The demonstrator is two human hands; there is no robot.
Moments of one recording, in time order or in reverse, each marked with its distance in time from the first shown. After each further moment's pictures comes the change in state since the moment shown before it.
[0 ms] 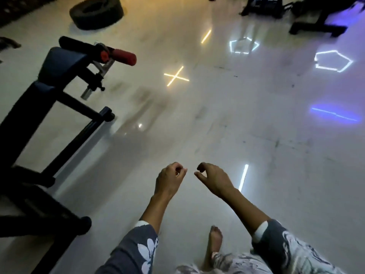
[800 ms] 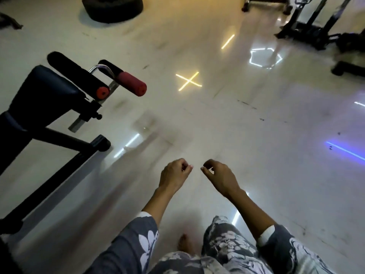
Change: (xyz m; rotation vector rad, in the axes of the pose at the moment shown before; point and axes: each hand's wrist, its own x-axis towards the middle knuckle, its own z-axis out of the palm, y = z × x) left_hand 0.562 0.048 -0.110 -0.057 -0.030 -0.085; right_hand 0.553 -0.074 -0.167 0.013 -0.029 0.025
